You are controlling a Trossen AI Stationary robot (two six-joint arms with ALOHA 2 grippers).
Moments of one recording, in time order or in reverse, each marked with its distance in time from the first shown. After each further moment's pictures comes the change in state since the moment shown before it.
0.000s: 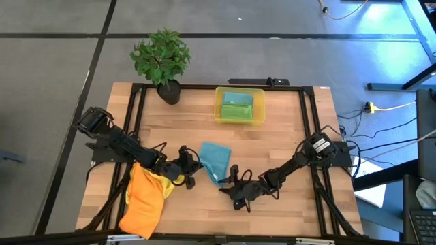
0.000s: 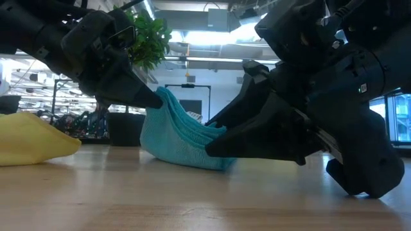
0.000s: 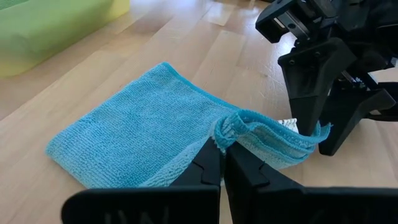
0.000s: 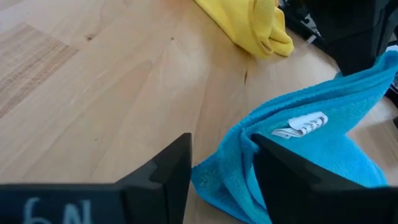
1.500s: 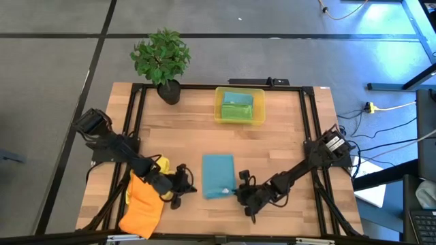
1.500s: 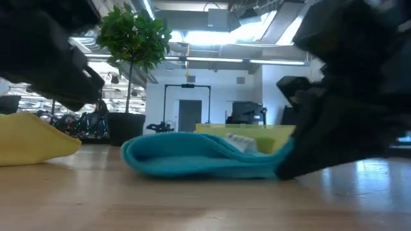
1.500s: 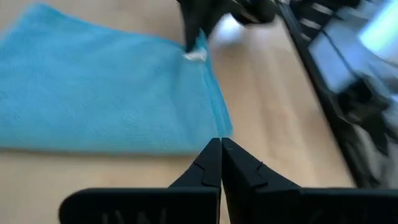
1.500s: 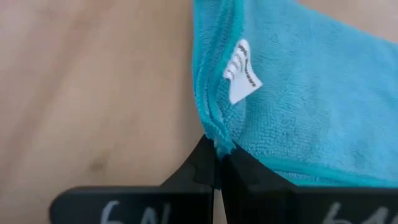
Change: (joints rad) left arm -0.184 0.000 0.007 -0.009 0.209 -0.040; right arm 0.121 -0.164 0.036 -0.494 -0.084 0.426
